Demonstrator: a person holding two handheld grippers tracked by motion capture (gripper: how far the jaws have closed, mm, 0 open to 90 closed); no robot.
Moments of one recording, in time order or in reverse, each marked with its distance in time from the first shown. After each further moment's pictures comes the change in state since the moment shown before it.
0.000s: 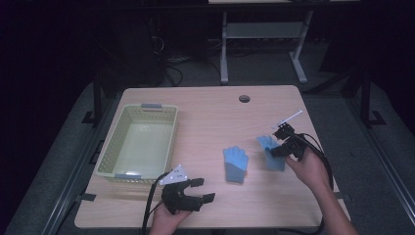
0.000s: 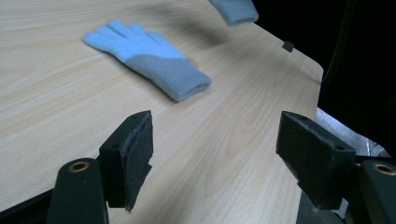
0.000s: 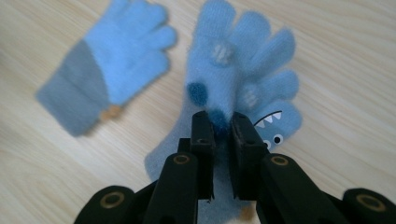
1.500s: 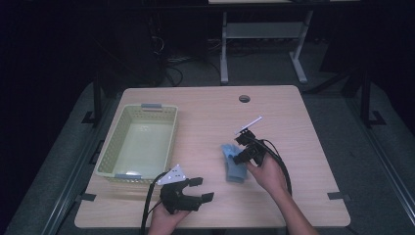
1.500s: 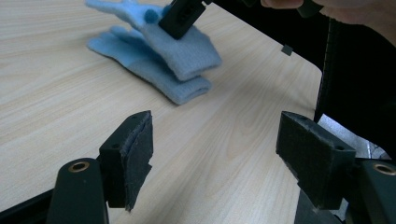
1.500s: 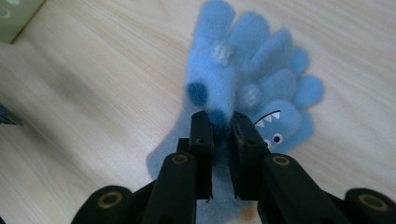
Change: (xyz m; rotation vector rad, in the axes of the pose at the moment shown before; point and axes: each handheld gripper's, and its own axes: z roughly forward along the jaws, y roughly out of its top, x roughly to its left) left arm 0.000 0.001 -0.003 -0.015 0.003 0.007; right arm 0.078 0.036 0.051 0.013 0.152 0.024
